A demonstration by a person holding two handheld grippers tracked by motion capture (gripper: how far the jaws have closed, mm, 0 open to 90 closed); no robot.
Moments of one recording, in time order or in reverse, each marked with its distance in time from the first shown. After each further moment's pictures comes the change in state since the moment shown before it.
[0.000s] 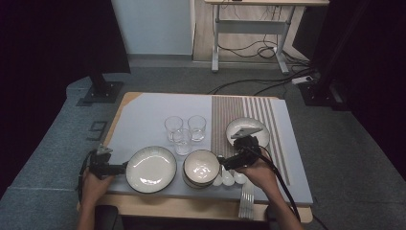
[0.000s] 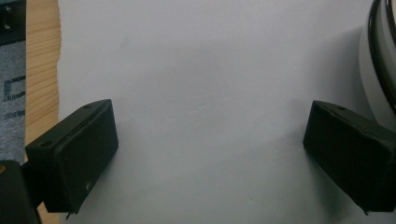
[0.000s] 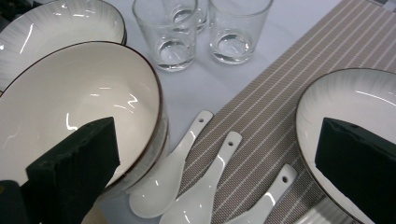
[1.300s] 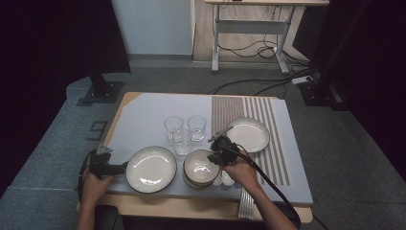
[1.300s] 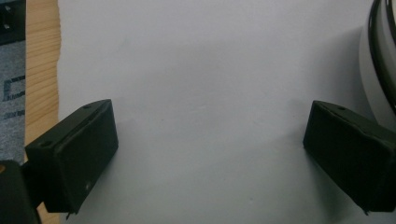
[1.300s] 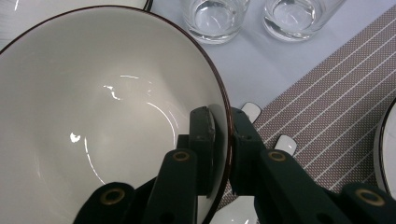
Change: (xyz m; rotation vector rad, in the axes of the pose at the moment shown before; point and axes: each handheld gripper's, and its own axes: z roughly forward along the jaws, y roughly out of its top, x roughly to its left) left arm 0.000 0.000 0.000 0.001 0.000 0.000; right arm 0.025 0.019 0.054 0.201 0.077 -0.071
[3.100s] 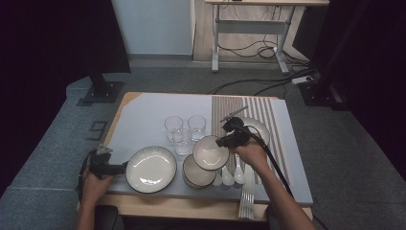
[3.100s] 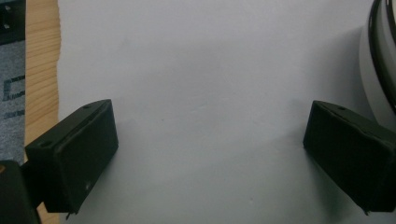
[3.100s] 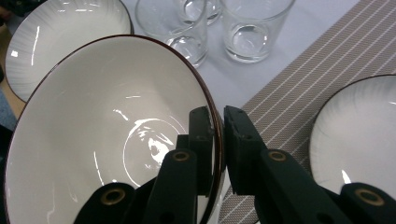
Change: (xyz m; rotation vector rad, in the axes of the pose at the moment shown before) left arm 0.000 0.000 0.000 0.002 0.000 0.000; right arm -0.043 0.024 -0.042 -0.027 0.033 0.097
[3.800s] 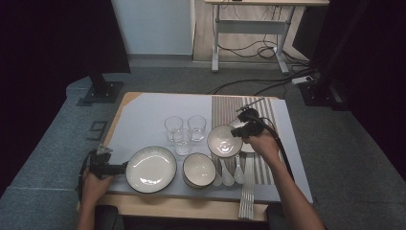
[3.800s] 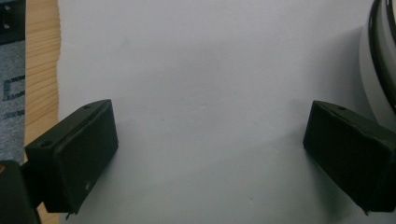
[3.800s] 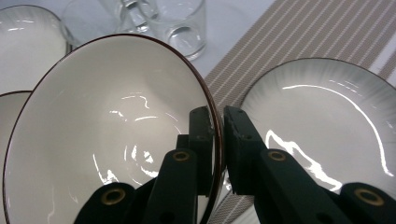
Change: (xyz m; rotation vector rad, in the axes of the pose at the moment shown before) left arm 0.000 0.000 0.000 -0.001 0.000 -0.002; right arm -0.048 -0.003 -0.018 -0.006 -0.106 0.096
